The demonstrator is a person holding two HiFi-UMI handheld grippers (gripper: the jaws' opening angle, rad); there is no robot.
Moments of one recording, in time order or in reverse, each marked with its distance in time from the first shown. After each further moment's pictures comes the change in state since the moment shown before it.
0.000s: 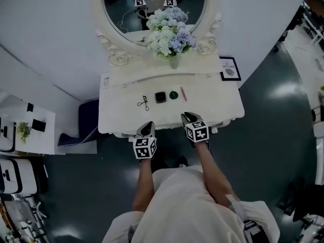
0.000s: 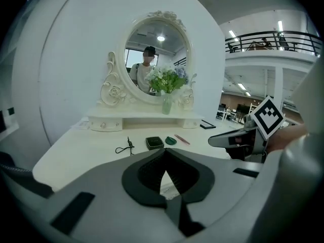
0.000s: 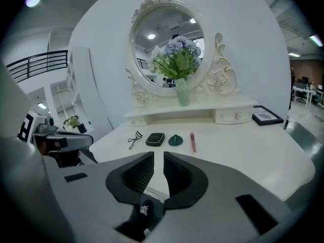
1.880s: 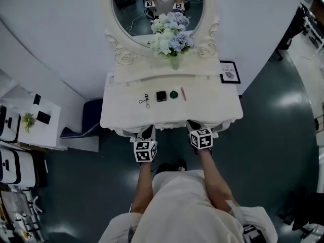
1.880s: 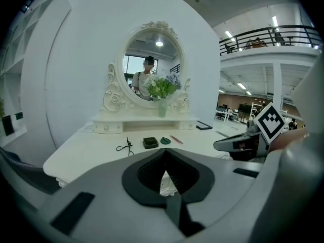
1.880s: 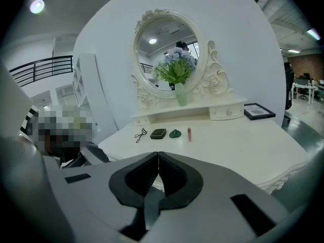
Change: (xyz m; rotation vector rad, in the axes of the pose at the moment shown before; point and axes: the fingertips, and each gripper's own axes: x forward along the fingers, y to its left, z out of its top) left arm -0.047 -0.036 -0.009 0.031 -0.050 0.034; right arm -0.059 0.002 -0.035 0.005 -0.040 0.039
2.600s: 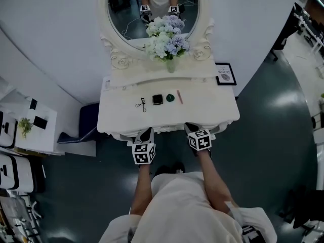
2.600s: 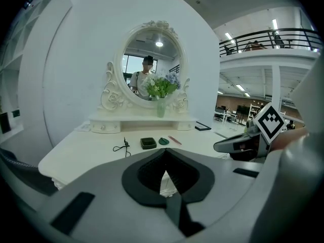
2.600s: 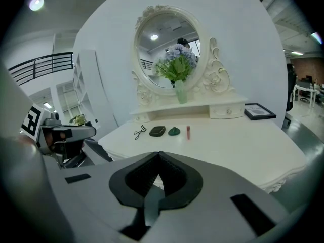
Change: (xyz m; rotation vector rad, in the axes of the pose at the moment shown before) left arm 0.009 -0.003 -0.001 -0.009 -0.006 -0.019; right arm 0.000 -0.005 -0.004 -0.024 0.041 0.005
